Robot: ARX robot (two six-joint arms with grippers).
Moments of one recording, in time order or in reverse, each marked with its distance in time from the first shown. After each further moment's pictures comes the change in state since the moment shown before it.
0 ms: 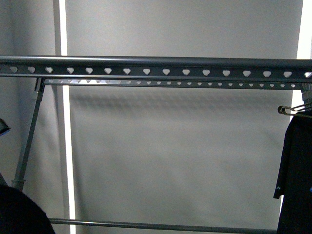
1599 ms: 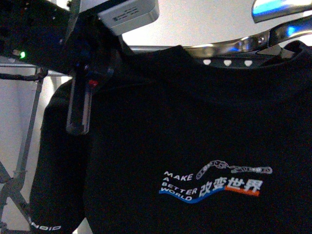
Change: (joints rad) left arm -0.282 0.013 0.350 -0.055 0.938 2.117; right arm 0.000 0.000 0.000 0.000 0.000 0.000
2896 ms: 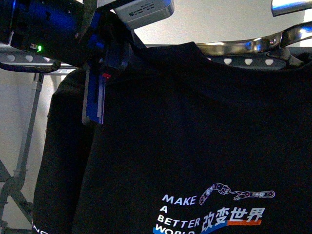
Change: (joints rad) left arm -0.010 0.005 0.005 0.011 -0.009 0.014; right arm -0.230 1.290 1.059 0.099 -0.853 -1.593
